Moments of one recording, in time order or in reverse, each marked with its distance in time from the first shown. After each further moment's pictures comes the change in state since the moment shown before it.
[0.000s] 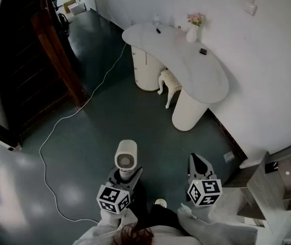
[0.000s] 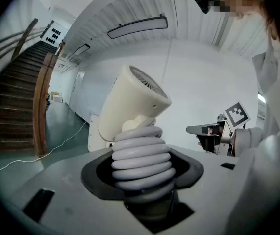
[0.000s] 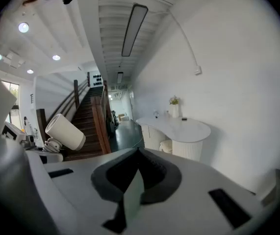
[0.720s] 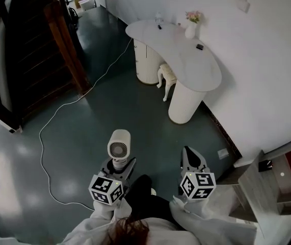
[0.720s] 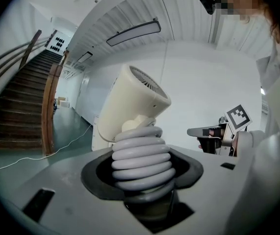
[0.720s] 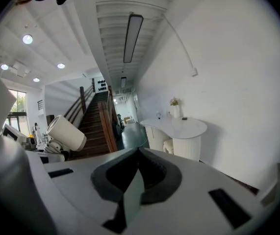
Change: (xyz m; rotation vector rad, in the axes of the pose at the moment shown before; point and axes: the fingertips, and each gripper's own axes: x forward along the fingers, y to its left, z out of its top) left arm -0.047 -0.095 -0.022 0.020 -0.036 0.068; right arm -0.093 -0.024 -0.026 0.035 -0.038 0.068
